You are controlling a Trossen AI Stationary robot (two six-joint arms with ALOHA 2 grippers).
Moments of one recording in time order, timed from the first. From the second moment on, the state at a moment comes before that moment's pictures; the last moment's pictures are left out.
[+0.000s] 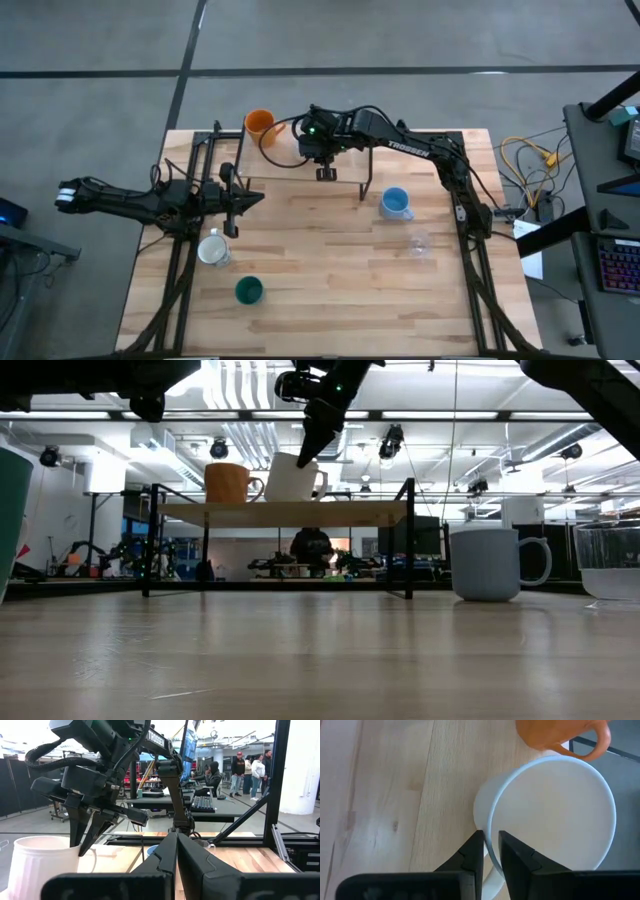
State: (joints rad) left arm -0.09 0.54 0.33 0.38 -0.21 0.06; right arm -0.27 2.14 2.28 -1.11 0.11 -0.46
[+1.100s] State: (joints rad) left arm -0.09 0.54 0.33 0.38 -0.21 0.06; right arm -0.27 2.14 2.28 -1.06 0.11 -0.43
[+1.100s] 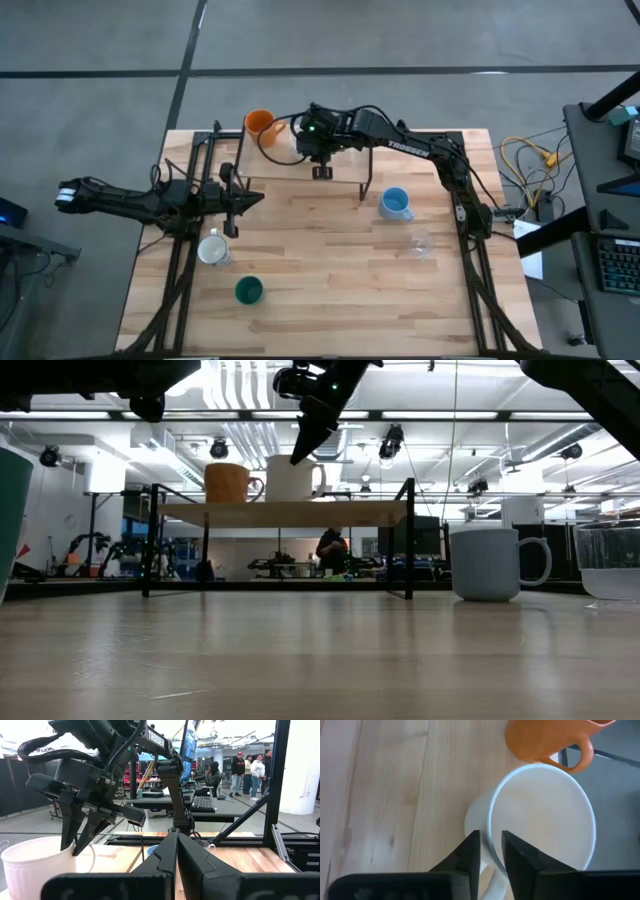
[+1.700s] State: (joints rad) left arm -0.09 0.54 0.33 0.38 -0.21 0.06; right arm -0.27 2.14 2.28 -1.03 0.11 -0.39
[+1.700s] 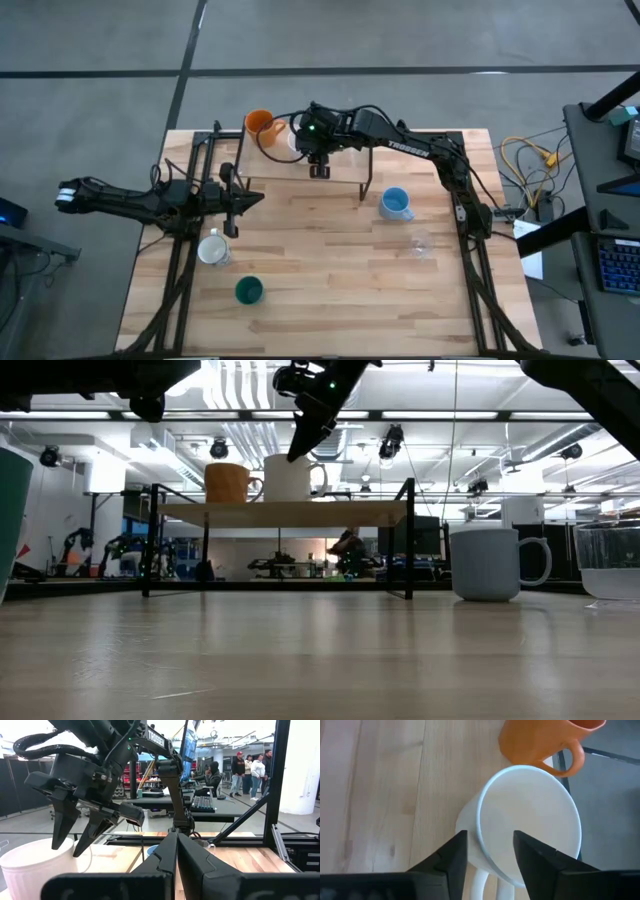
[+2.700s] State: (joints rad) left arm -0.09 0.59 0.36 0.39 -0.22 0.06; right arm -0.05 1.86 2.20 -1.17 0.13 -0.25
